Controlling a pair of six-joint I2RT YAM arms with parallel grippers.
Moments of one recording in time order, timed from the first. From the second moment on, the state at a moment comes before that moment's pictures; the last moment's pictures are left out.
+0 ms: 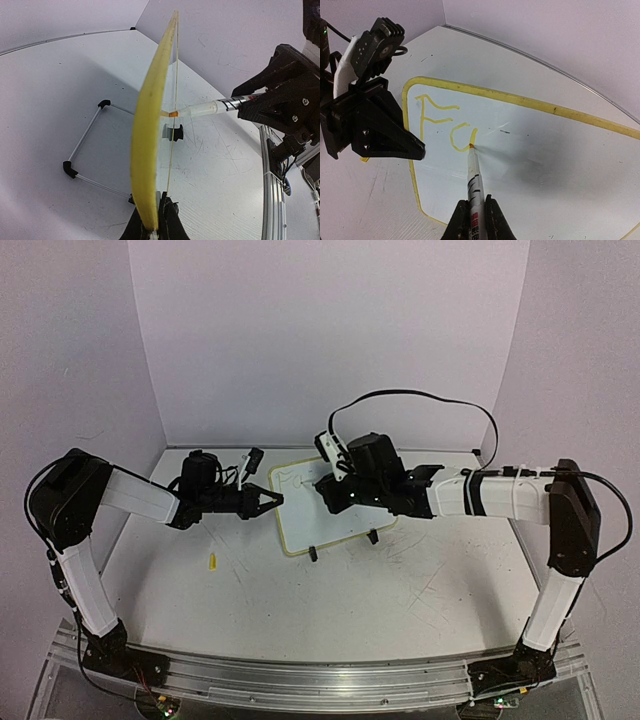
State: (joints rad) left arm -0.48 1.81 0.90 0.56 0.74 -0.24; right arm 0.86 1.83 1.35 -0.03 0.11 0.11
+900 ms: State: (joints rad) left arm -0.48 1.81 0.90 0.56 0.75 -0.23; right arm 0.83 1.64 1.27 0.04 -0.01 0.08
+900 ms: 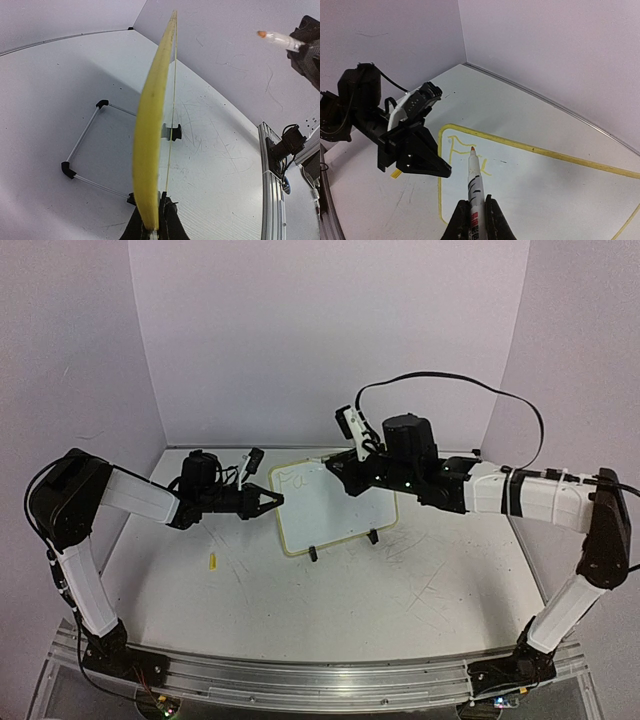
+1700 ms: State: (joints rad) left arm -0.48 1.81 0.90 0.55 0.75 -0.22; right arm 0.84 1.70 1.29 0.00 0.08 0.02
